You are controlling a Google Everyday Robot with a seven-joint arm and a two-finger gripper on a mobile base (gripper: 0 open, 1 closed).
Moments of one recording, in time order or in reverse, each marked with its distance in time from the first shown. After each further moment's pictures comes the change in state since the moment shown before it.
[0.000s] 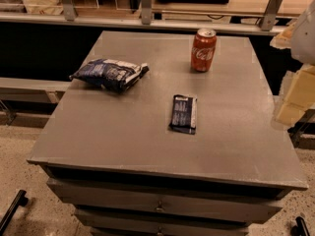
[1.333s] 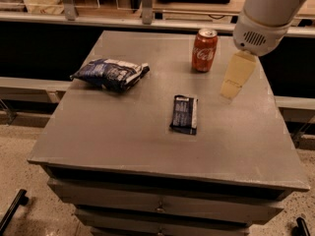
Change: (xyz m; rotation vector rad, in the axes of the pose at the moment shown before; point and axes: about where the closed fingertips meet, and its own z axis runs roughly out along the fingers) arm -0.036 -0.061 0.061 0.019 0.176 0.279
